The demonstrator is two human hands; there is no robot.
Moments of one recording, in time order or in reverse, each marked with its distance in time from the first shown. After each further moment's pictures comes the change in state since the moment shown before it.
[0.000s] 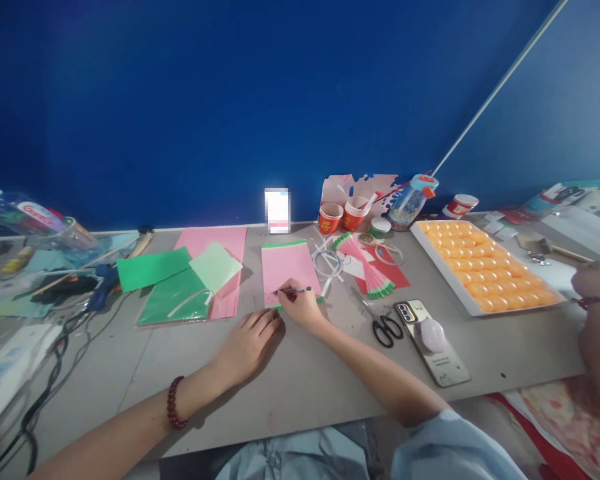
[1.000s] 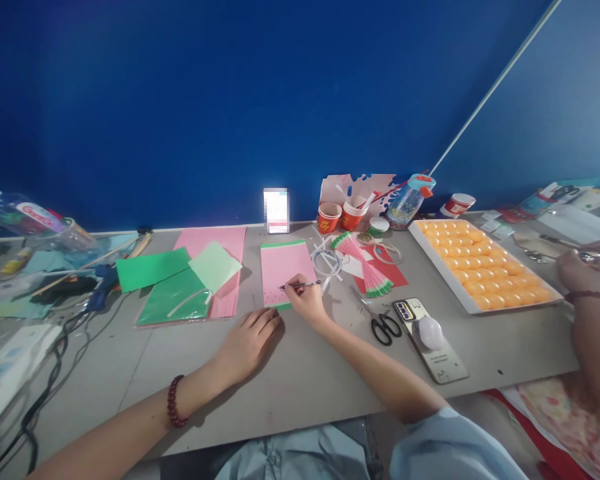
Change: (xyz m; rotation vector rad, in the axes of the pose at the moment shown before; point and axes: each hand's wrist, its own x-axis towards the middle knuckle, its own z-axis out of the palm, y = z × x) left_hand 0.000 0.000 -0.001 0.004 0.014 0.007; right_hand 0.003 -0.004 -0.009 0.043 0.131 0.048
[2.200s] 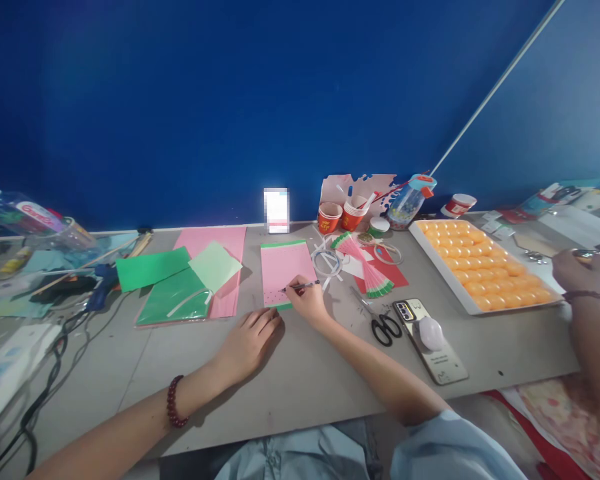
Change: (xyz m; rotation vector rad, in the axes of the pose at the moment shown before) left_hand 0.001 0.002 -0.004 0.008 -0.022 -0.009; right_hand 0.000 0.006 -0.004 -0.026 -0.041 0.014
